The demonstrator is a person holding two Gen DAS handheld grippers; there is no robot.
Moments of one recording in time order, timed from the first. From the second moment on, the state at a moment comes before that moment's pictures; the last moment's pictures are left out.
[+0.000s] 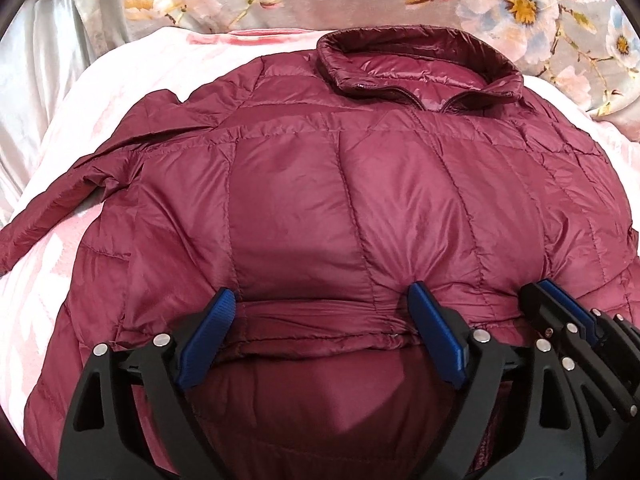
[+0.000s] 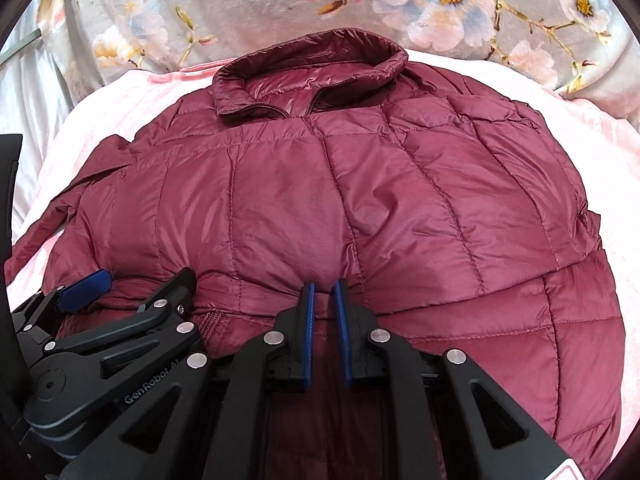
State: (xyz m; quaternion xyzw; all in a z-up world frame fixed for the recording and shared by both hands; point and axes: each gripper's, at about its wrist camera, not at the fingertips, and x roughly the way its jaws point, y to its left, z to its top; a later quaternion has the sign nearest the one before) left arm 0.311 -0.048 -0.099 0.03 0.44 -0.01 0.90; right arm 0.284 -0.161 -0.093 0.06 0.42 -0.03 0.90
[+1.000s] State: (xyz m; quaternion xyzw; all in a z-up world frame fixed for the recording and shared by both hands) left arm 0.244 0.385 -0.070 -0.32 0.37 0.23 0.85; right arm 0.157 -0.095 -0.090 0.04 0.40 -0.01 0.92
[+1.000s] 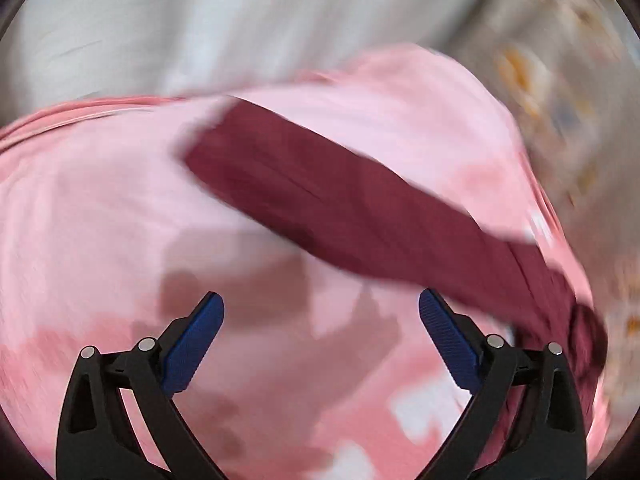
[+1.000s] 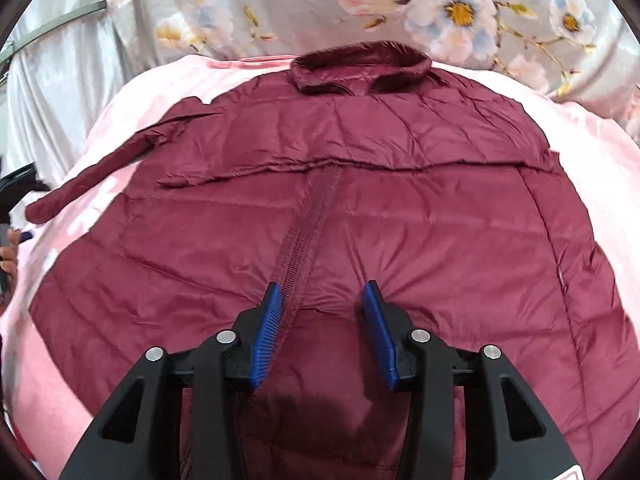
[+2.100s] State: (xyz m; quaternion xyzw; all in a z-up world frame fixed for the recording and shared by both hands) left arm 0.284 -0.092 0.009 -0.06 0.38 -0.29 0.88; right arm 0.125 -0.165 -0.049 0.06 0.35 -0.10 0.93
